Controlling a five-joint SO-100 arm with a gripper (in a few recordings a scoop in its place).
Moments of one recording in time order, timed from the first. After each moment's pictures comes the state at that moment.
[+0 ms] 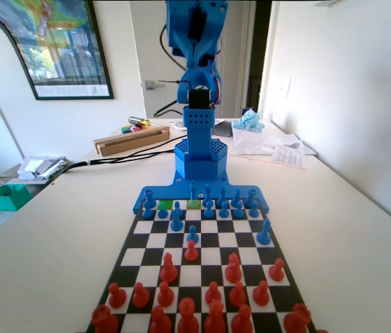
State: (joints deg) arm 8.0 150.8 110.5 100.8 -112.1
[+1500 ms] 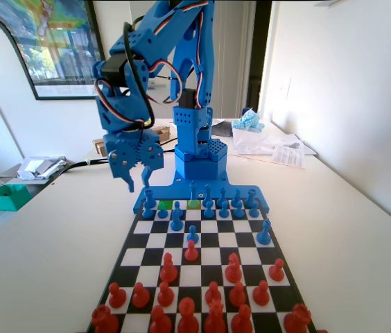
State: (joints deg) arm 35.3 101.4 135.4 51.2 -156.2
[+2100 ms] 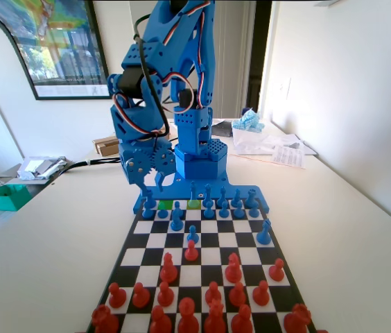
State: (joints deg) arm 33.0 101.4 143.2 44.7 -154.2
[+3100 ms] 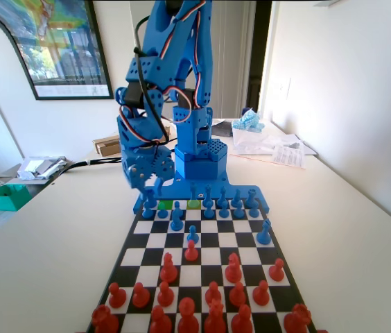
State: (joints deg) arm 37.5 98.7 150.2 34.1 -159.5
